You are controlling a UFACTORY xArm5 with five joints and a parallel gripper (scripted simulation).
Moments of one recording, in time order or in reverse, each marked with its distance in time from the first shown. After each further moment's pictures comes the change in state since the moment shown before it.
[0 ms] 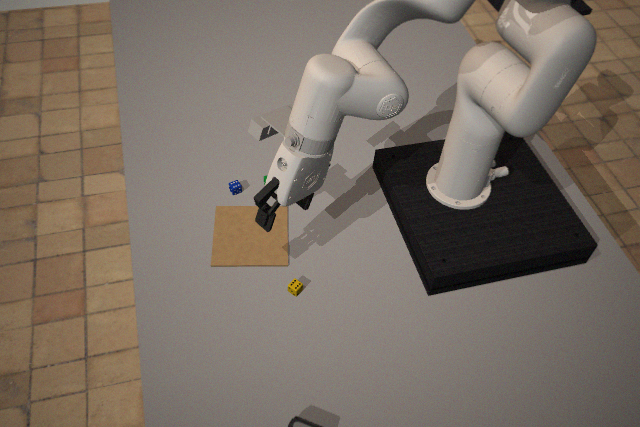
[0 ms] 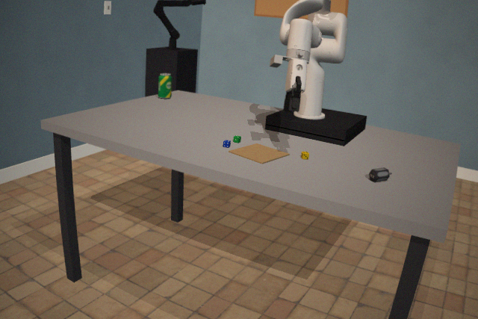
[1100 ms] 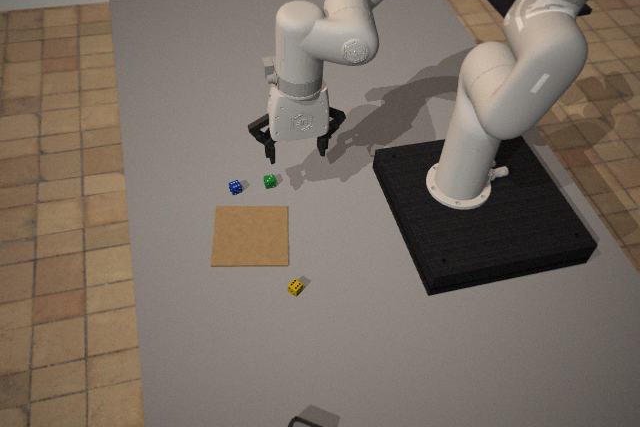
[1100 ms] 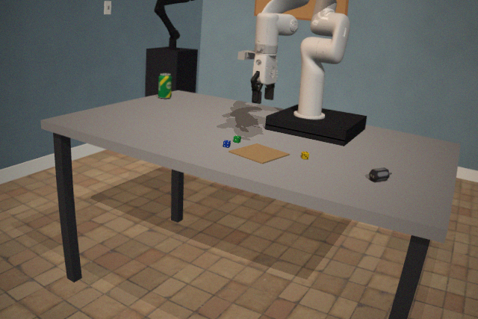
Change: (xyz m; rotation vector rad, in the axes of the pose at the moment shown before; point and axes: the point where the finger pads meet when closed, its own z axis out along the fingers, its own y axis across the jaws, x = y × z) arm 0.080 0.109 -0.025 -0.263 -0.027 0.563
